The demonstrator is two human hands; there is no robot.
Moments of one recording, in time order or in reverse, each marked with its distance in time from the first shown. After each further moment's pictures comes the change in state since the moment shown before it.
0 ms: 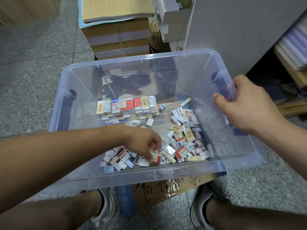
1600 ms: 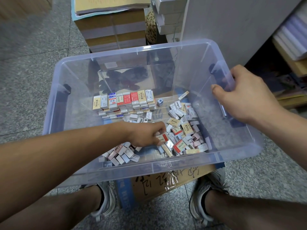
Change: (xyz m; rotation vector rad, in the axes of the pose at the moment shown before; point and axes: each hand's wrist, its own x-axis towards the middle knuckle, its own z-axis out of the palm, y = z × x) left_hand 0.017 0.002 0.008 -0.032 0.097 -0.027; right_hand 0.003 0.004 0.004 0.049 0.022 -0.016
